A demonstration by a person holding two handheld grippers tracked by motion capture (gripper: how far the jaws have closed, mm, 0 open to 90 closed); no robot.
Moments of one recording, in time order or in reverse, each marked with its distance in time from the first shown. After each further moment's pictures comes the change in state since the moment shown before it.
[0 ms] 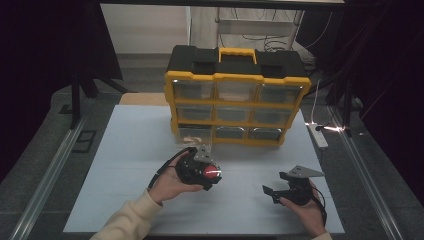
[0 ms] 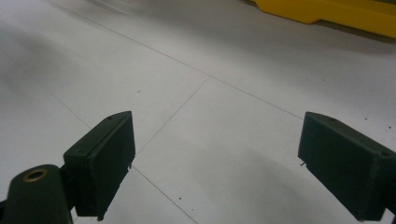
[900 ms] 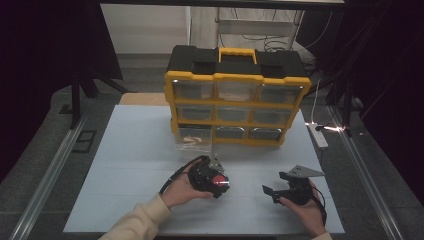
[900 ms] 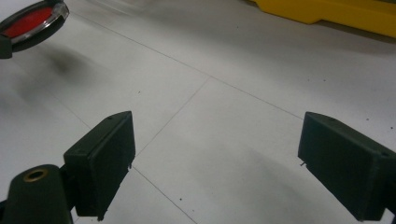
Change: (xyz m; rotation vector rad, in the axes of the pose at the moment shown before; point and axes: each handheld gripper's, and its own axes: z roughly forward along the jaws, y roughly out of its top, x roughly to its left) left arm -0.015 -0.002 0.043 0.075 -0.044 0.009; right arm 0.000 0.000 0.000 -0.001 0.004 0.002
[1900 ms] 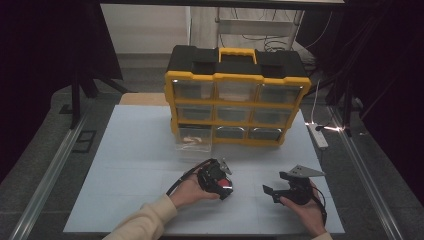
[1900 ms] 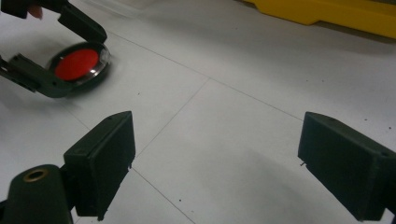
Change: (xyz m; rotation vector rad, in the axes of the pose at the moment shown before) left arm 0.002 0.003 0.039 0.086 -0.005 -0.003; right arm -0.001 0.000 0.000 -0.003 -0.001 0.007
